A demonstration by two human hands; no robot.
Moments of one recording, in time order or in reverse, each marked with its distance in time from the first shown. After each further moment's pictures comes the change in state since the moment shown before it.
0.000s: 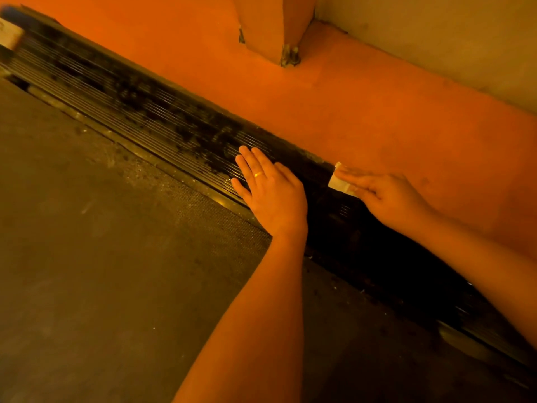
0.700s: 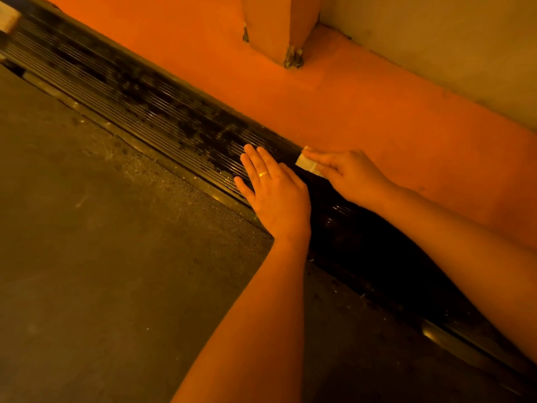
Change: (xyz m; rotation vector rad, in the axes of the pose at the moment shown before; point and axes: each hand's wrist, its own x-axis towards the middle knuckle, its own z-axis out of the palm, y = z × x) left_hand 0.000 0.000 0.000 -0.017 0.010 0.015; right_hand 0.065 -0.034 0.014 -0.053 -0.050 -0.019
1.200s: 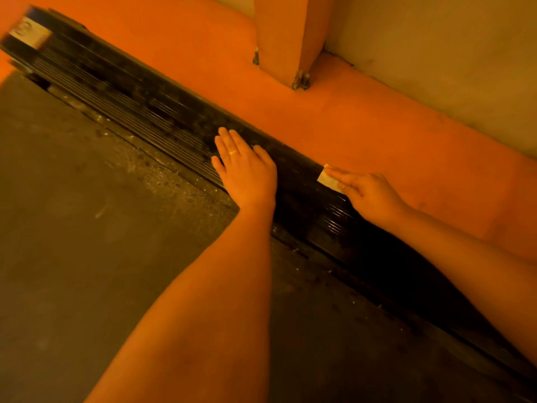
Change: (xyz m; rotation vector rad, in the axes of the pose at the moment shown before) left_hand 0.106 -0.049 -0.027 0.010 -0.113 0.000; right_hand -0.013 -0.010 0.008 -0.043 0.049 0.056
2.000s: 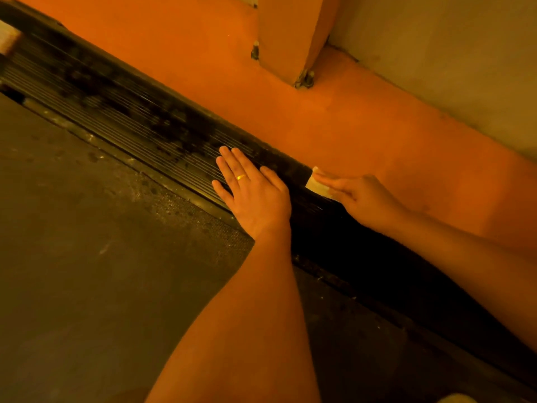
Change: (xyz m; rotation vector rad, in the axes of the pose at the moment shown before) left_hand 0.017 -0.010 0.005 -0.021 0.006 -0.041; right_hand 0.060 -0.051 0.005 0.037 -0.113 0.066
